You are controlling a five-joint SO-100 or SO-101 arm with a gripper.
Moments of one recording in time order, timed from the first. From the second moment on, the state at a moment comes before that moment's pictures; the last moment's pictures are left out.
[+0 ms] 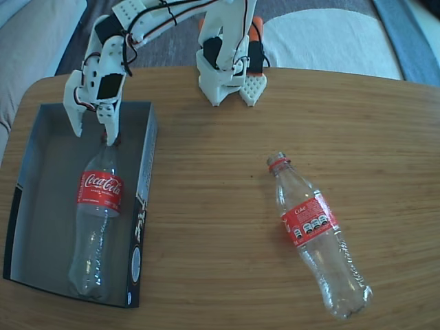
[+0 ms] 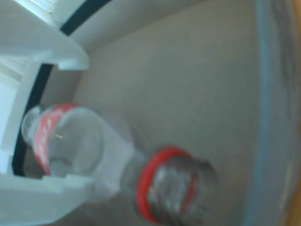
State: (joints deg) arm 54.2 104.0 114.3 42.7 -148.9
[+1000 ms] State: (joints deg) arm 36.7 104.0 78.5 82.9 -121.3
